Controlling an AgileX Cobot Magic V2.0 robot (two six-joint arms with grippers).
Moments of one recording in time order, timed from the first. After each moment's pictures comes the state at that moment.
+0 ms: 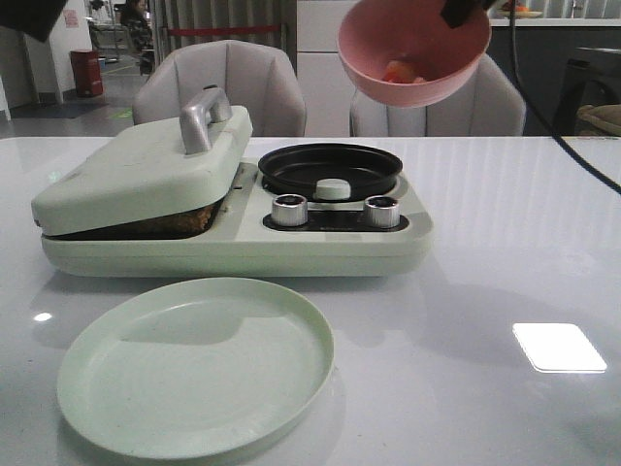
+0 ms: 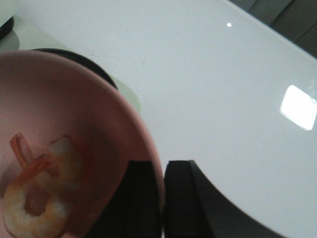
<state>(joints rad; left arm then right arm) -0.70 0.86 -0.77 -0.44 0.63 0.52 0.29 1.80 -1.71 -0.10 0.67 -0.21</state>
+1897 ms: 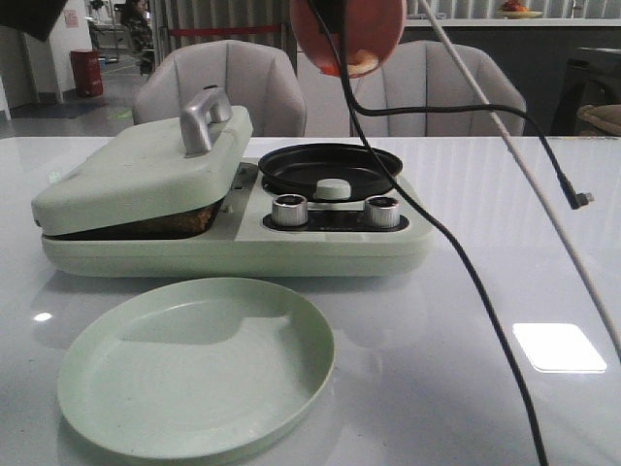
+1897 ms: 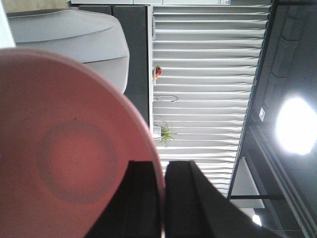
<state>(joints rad) -0.70 0.86 -0.77 -0.44 0.63 0.52 0.69 2.23 -2.07 -1.66 0.92 0.18</state>
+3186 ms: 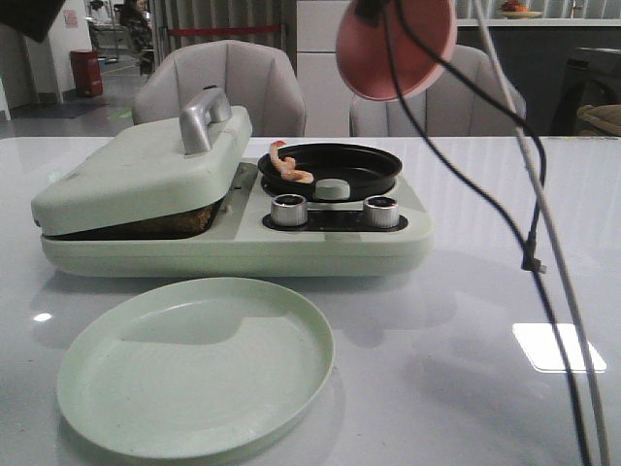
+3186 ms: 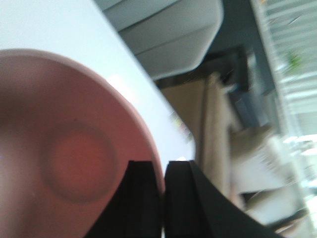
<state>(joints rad) -0.70 0.86 -0.77 -0.40 0.61 0.52 0.55 2.07 -2.07 -0.98 1.02 0.12</state>
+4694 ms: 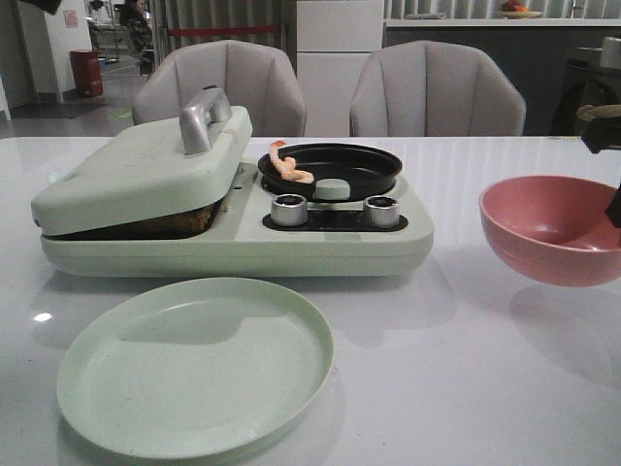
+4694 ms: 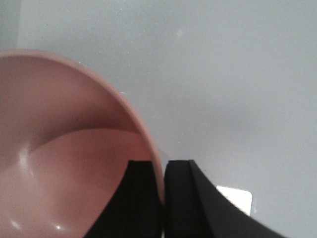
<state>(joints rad) -0.70 0.86 -0.77 -0.39 0.56 0.52 -0.10 1.71 -1.10 0.32 0.62 -0.31</state>
